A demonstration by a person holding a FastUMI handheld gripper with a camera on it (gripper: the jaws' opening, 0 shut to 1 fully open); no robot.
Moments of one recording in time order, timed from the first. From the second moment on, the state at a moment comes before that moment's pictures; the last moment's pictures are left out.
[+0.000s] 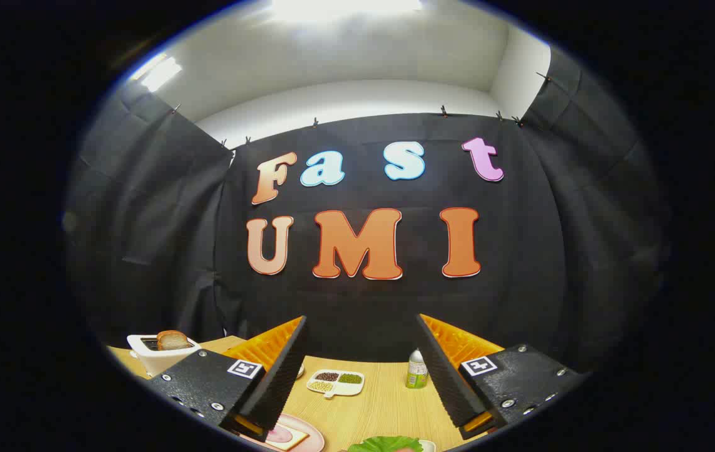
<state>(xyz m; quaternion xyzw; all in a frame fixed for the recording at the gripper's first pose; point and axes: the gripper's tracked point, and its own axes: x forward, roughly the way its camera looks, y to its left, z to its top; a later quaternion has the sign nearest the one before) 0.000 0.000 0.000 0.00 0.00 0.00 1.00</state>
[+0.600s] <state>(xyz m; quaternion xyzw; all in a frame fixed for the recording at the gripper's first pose) 0.001 0.004 -0.007 0.00 0.01 0.01 1.00</state>
